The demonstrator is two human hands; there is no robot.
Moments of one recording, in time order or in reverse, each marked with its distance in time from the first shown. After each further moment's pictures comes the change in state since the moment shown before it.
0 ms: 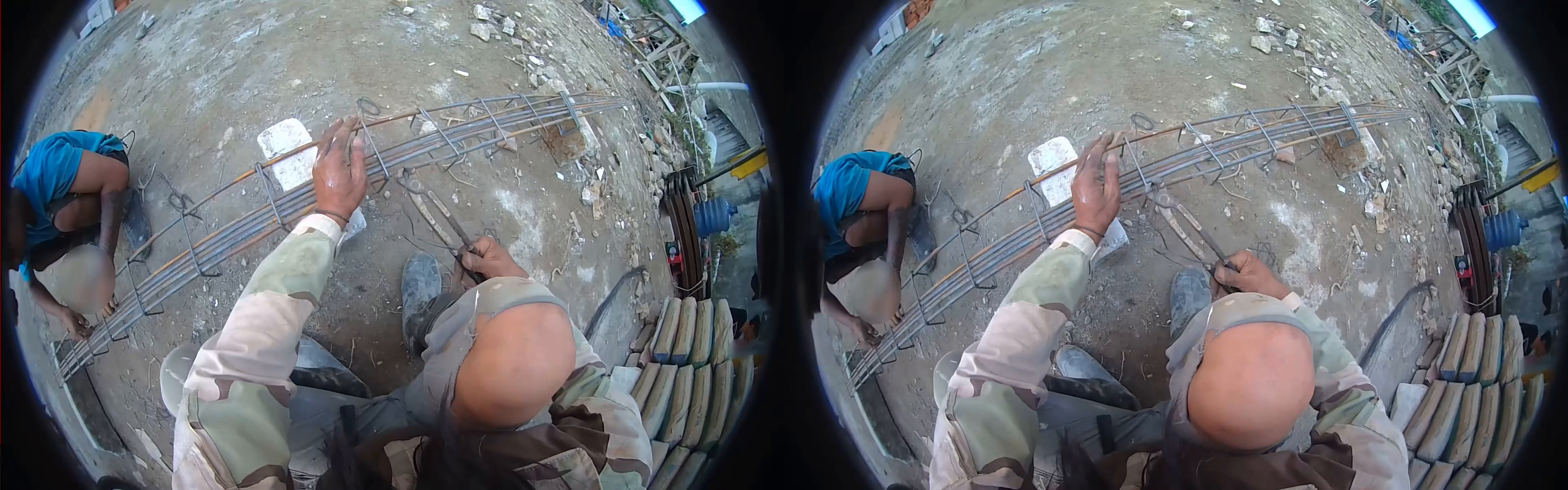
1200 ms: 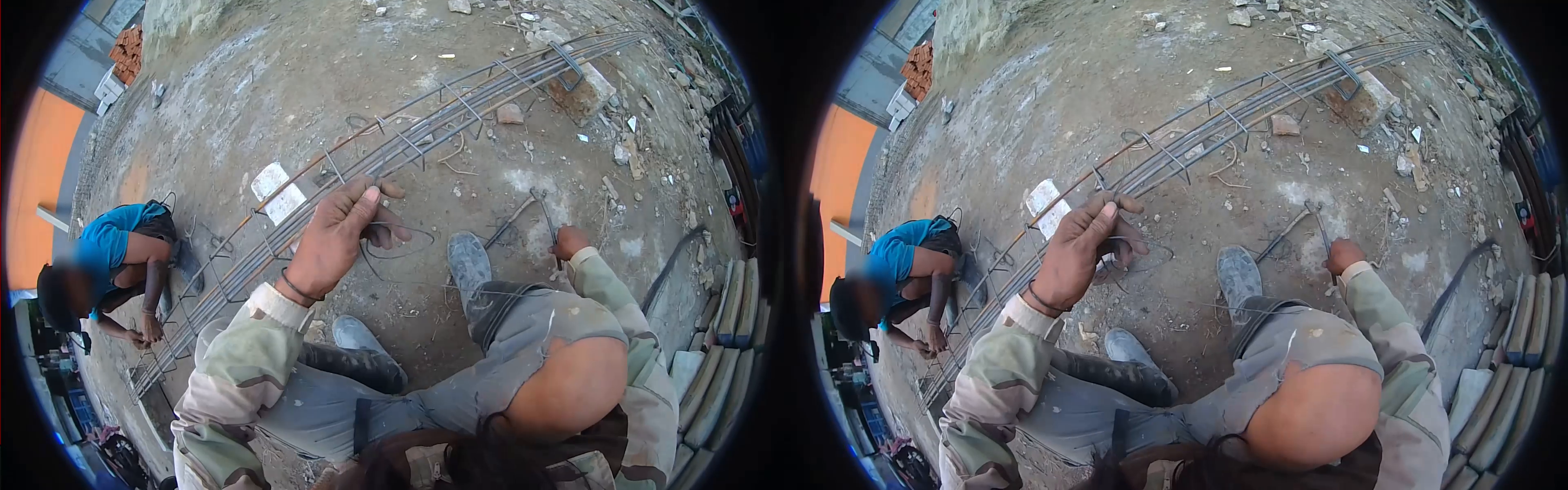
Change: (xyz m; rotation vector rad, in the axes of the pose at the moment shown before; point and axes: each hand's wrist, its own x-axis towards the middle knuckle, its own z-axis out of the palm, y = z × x) left_hand 0.016 0.217 -0.005 -0.435 -0.845 -0.643; right_hand -0.108 0.139 -0.243 -1.313 0.534 0.653
